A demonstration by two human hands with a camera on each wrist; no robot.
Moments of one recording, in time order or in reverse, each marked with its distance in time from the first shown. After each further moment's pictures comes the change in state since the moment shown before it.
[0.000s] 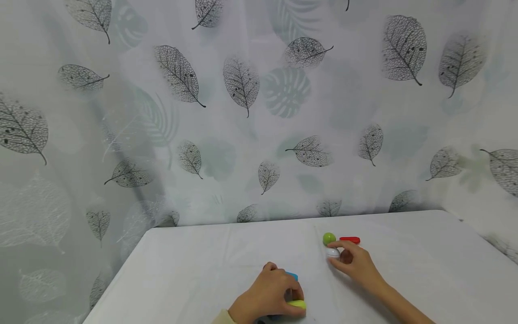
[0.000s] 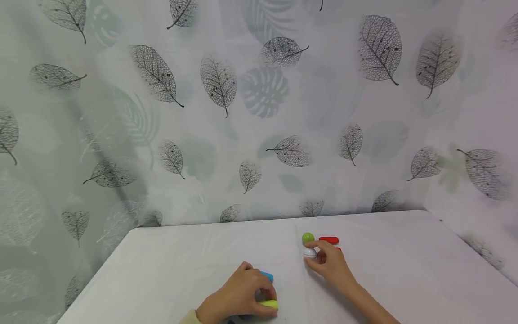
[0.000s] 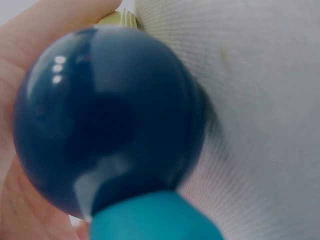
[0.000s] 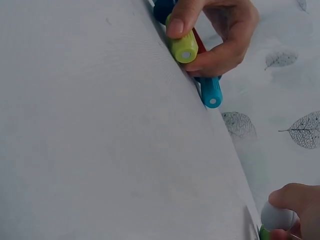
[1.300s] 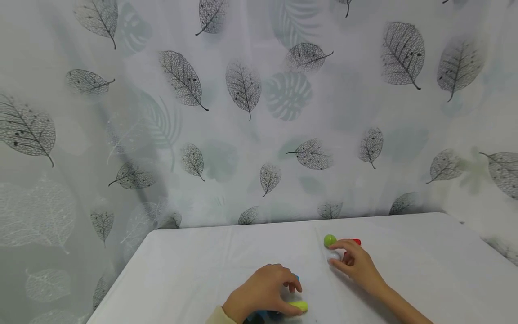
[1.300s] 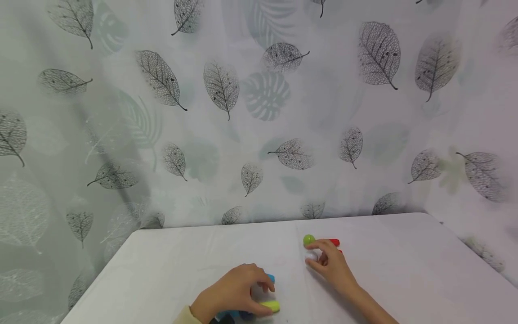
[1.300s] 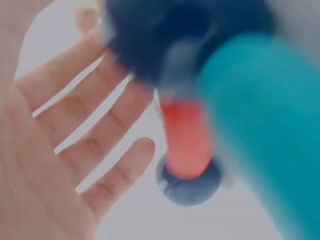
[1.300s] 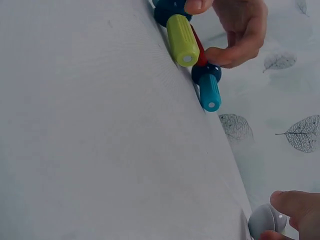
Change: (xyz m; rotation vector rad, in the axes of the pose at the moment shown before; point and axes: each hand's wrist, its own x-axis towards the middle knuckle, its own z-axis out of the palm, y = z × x) left_hand -0.006 -0.008 -0.018 -0.090 -0.005 0.052; right_hand -0.001 -0.004 -0.001 0.022 0.014 -0.064
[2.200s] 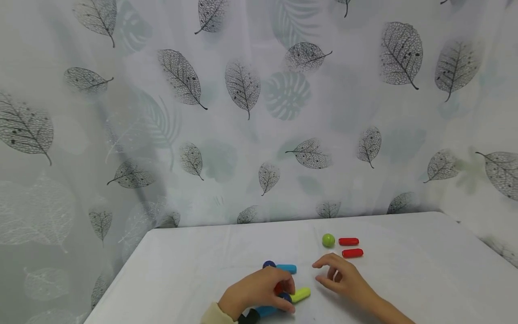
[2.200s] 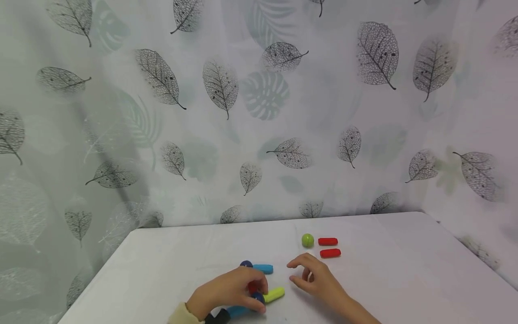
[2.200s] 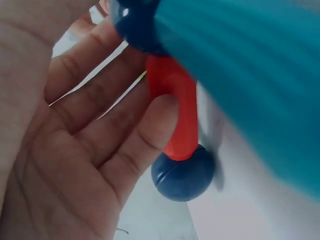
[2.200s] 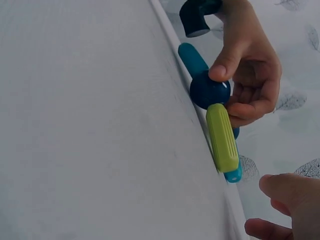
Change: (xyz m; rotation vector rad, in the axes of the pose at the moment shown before) left_hand 0.001 -0.006 -0.004 -0.357 -0.227 -0.188; right_hand -0.013 -0.028 0.012 0.122 -0.247 -0.124
